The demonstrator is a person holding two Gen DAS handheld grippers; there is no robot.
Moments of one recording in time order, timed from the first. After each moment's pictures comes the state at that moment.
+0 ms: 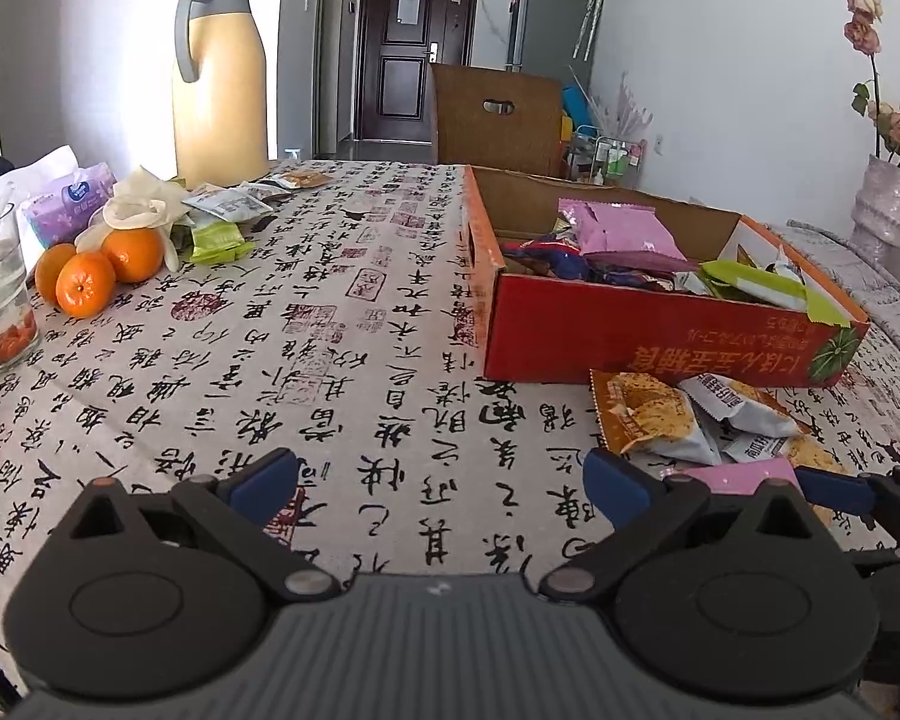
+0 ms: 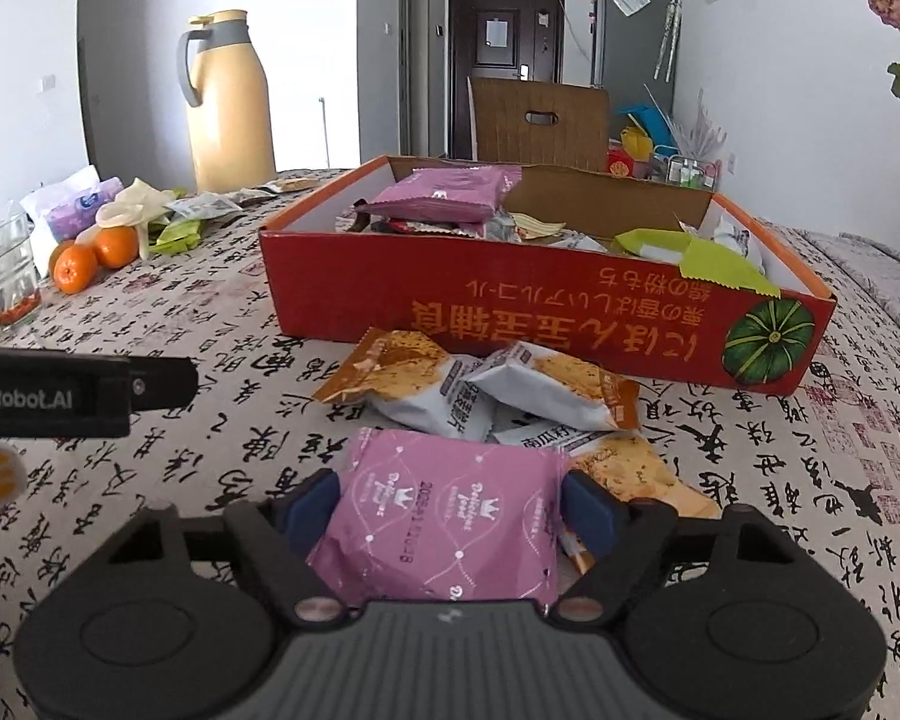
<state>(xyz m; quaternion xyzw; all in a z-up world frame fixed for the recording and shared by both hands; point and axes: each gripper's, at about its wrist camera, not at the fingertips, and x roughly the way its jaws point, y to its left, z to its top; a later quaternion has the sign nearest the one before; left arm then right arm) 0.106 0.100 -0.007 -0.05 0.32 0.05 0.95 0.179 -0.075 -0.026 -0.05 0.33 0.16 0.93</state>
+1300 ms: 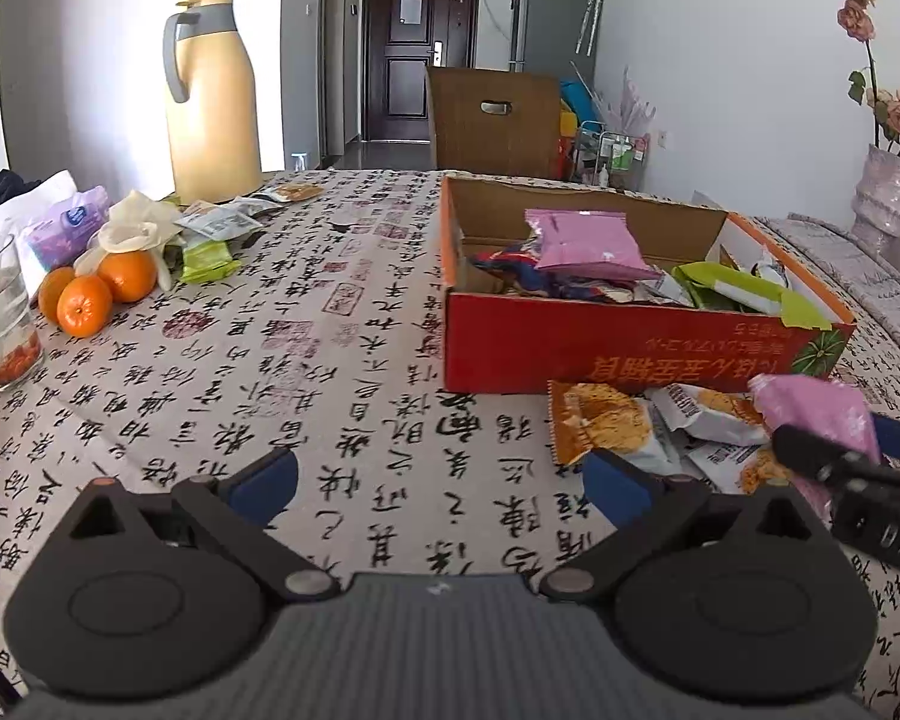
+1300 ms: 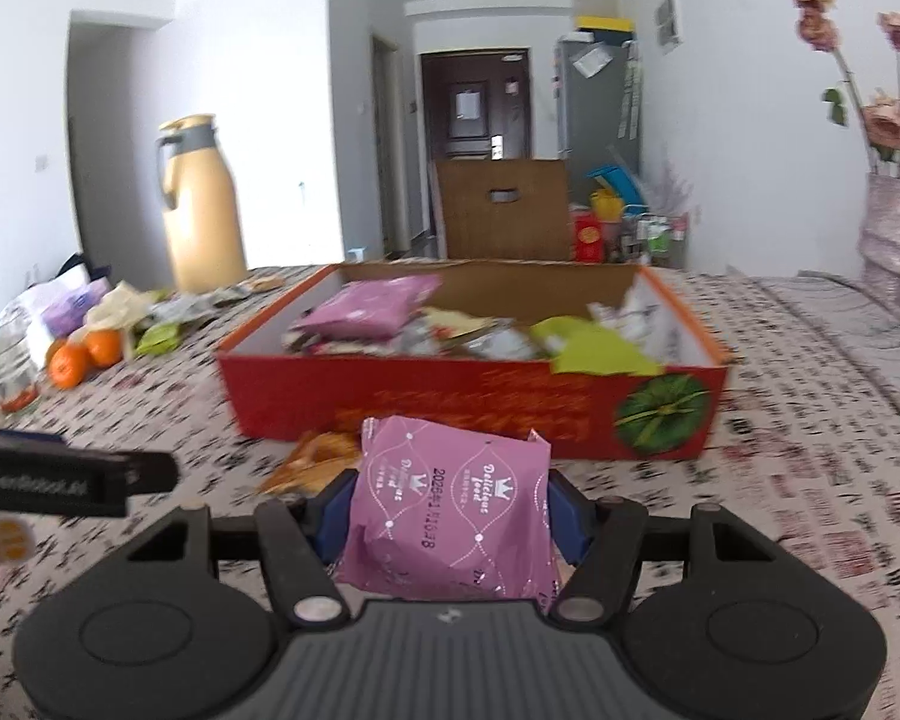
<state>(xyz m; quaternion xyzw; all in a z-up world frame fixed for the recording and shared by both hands) 0.108 0.065 0.009 -0.04 0.32 0.06 0.94 0.175 -0.138 0.010 0.00 0.25 0.14 0.96</state>
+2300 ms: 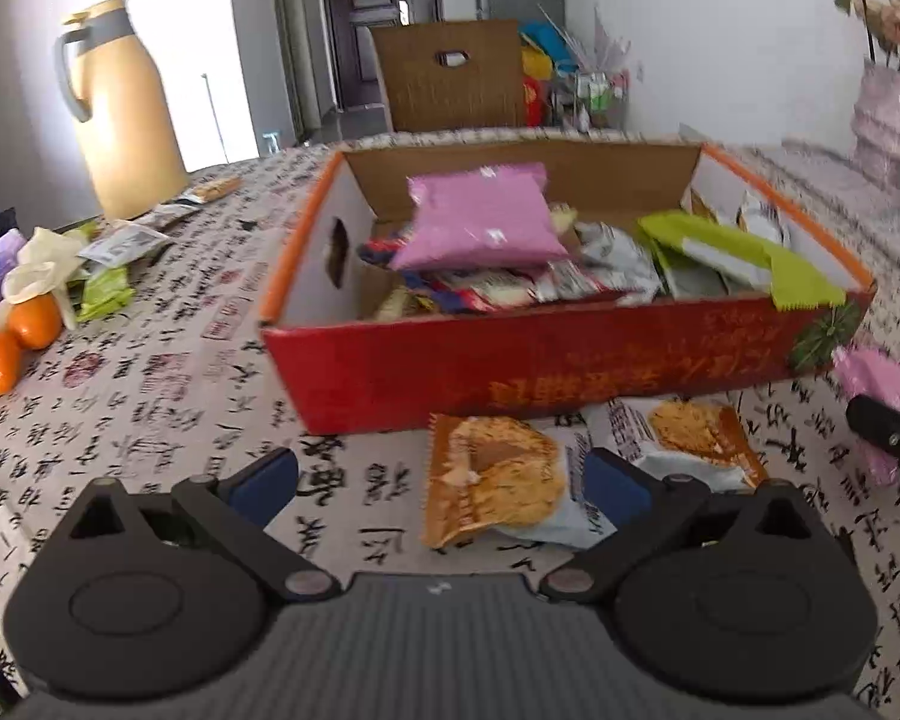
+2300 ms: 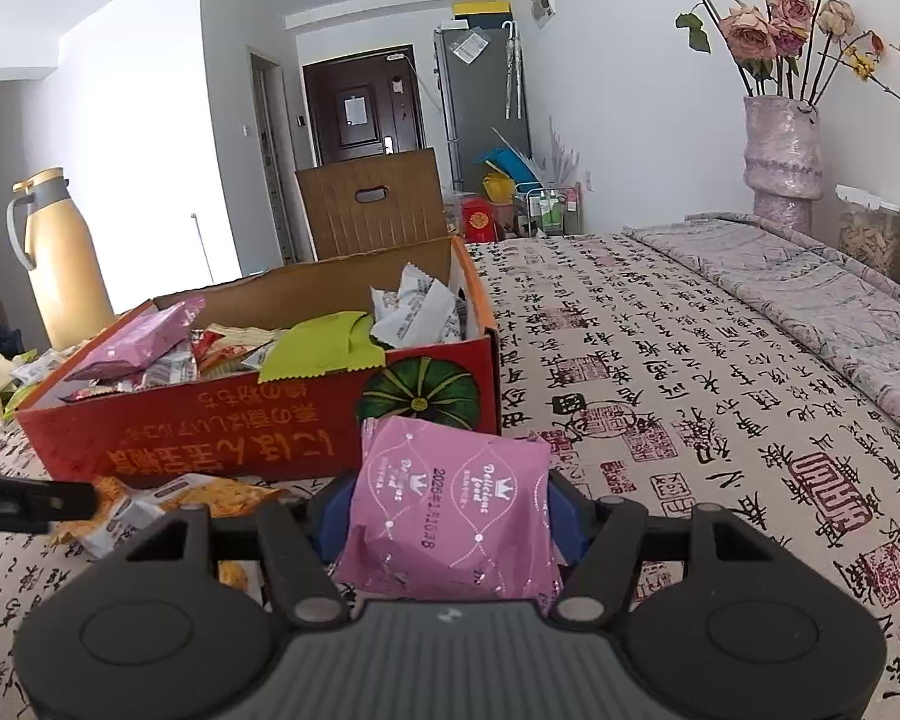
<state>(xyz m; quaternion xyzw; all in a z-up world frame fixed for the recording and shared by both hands) 0.189 -0.003 -0.011 0.02 0.37 0.06 0.93 0.229 -0.231 -0.024 0.05 0.26 0.06 0.96</state>
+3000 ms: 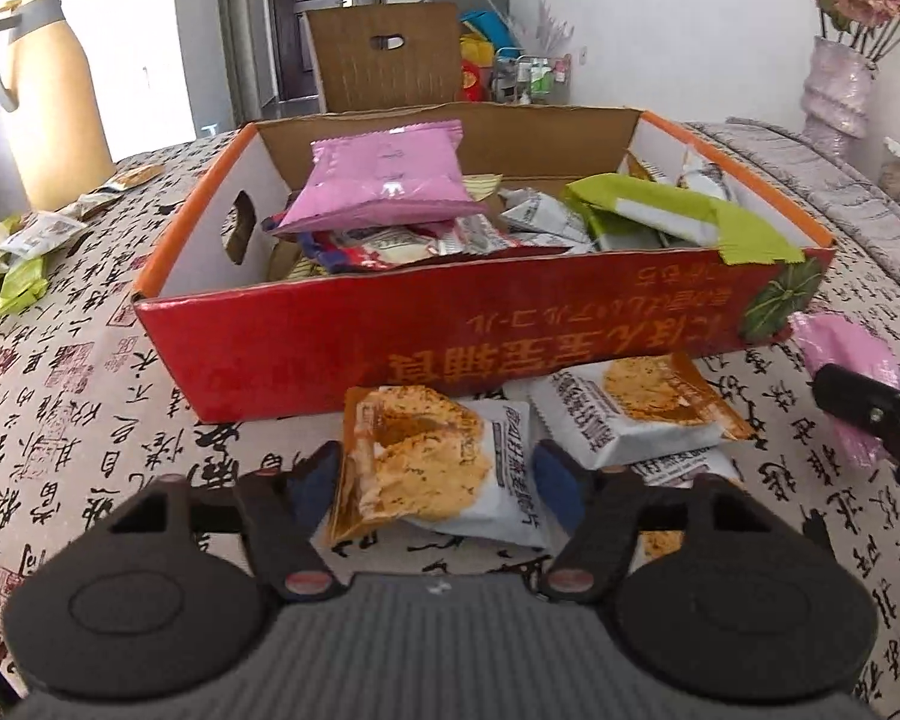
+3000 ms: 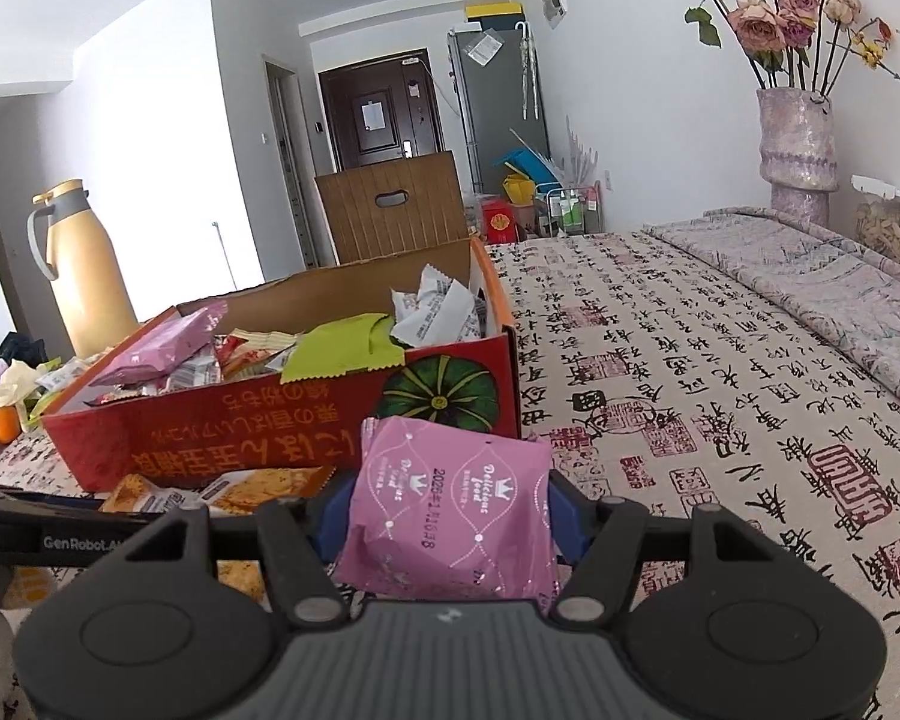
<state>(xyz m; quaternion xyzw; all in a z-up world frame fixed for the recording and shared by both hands) 0.195 -0.018 -0.031 0.01 0.38 -0.01 0.93 0.226 -0.235 -0.025 0.07 0.26 0.08 0.96</state>
